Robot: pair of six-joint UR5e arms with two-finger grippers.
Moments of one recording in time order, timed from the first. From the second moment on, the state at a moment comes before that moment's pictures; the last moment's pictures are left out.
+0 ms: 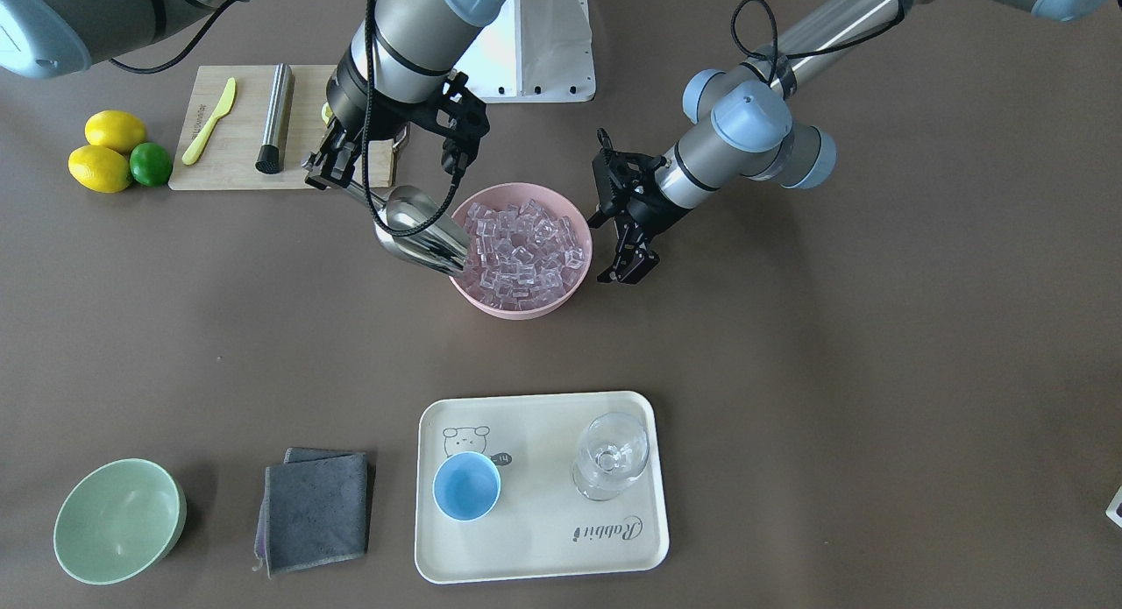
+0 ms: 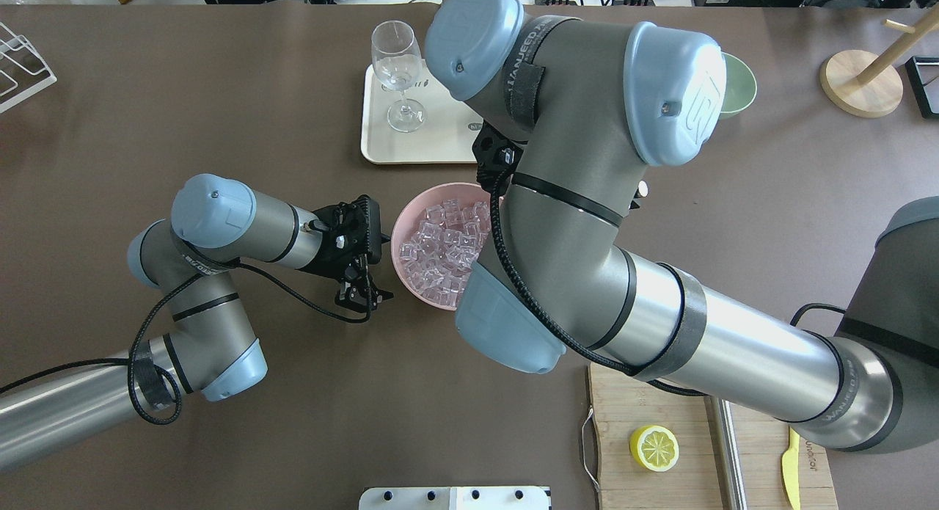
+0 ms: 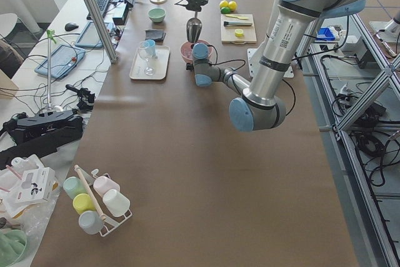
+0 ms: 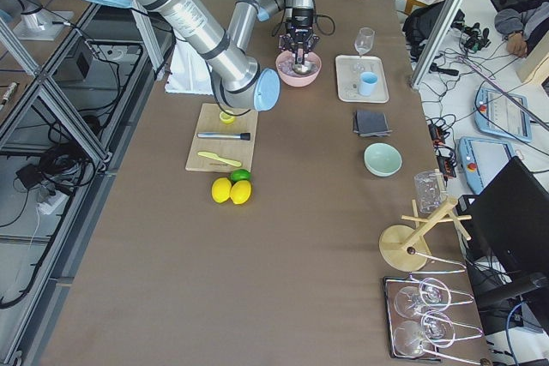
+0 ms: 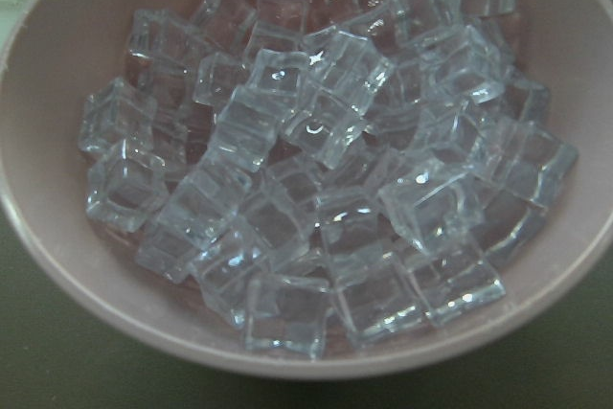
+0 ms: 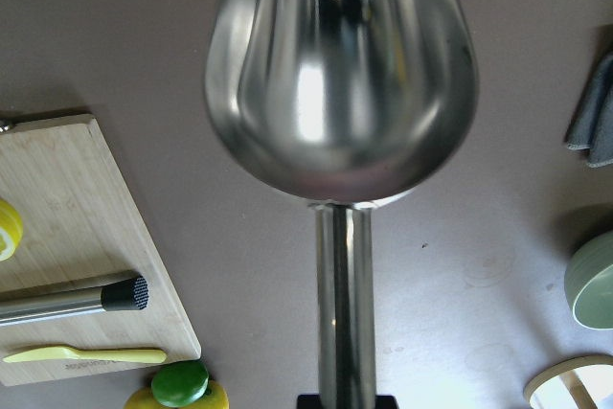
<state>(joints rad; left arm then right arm) -0.56 -2.06 -1.46 -2.48 -2.02 0.08 0.61 -0.59 1.77 -2.64 1.64 -0.46</state>
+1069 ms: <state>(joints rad) -0.56 -2.06 -1.46 -2.48 -2.02 0.08 0.53 -0.52 1.67 -2.65 1.58 -0.46</state>
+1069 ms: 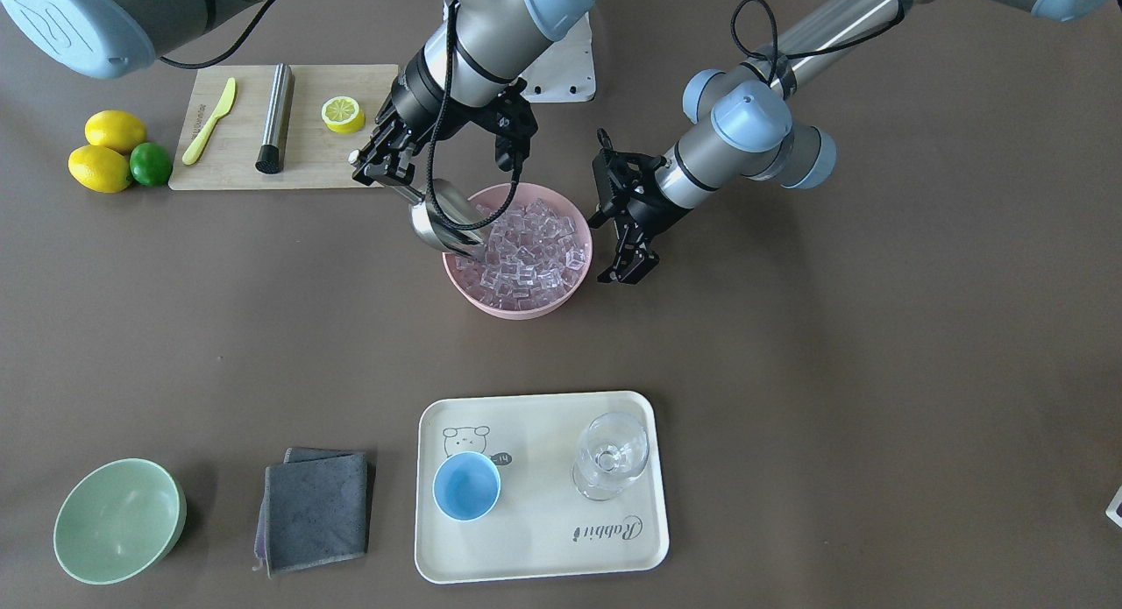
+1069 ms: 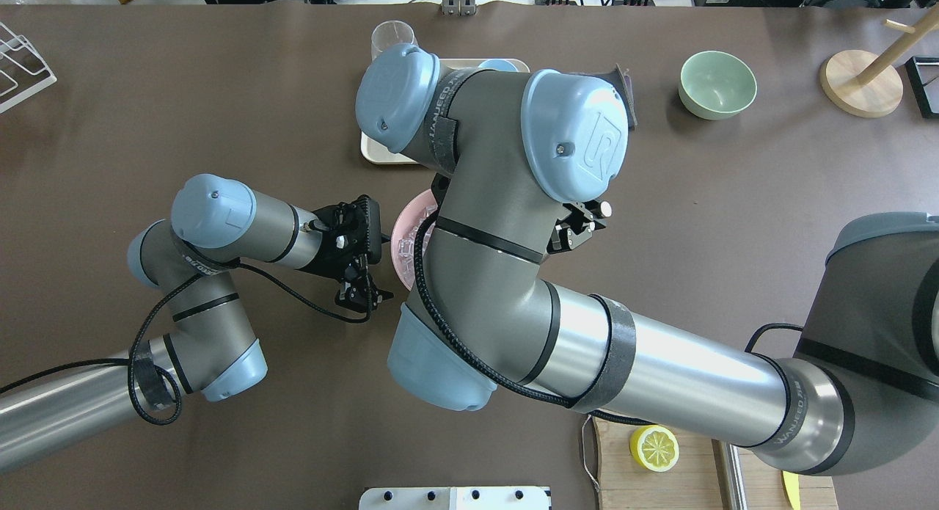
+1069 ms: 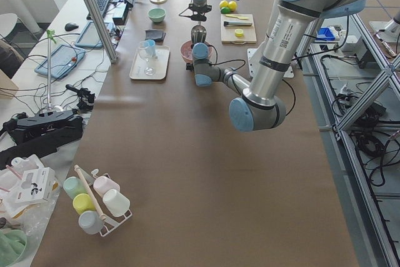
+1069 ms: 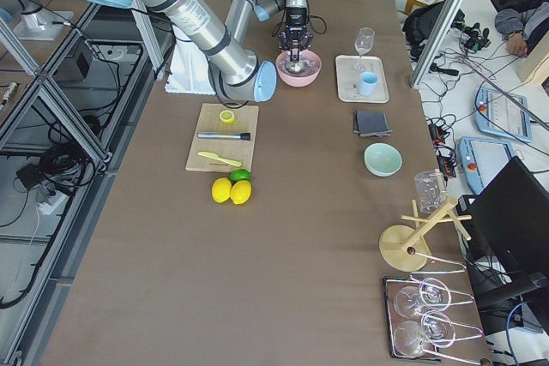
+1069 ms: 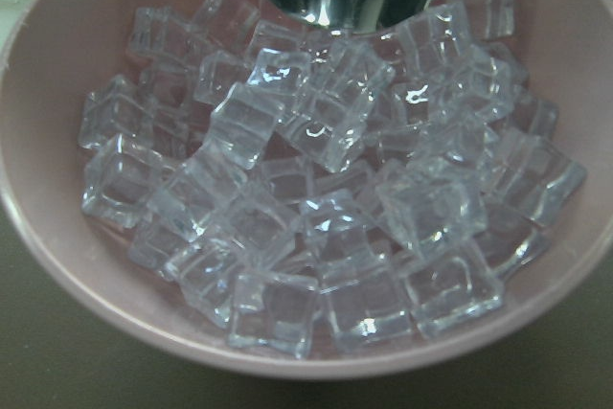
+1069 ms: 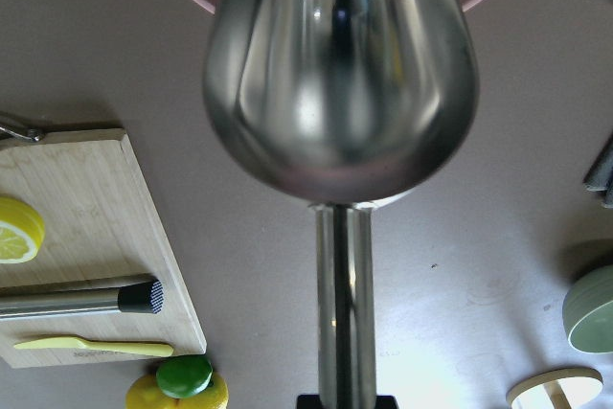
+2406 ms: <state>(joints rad) -0.56 -2.06 -1.46 -2.48 -2.02 0.08 0.53 -0.52 1.59 -2.54 1.56 -0.45</state>
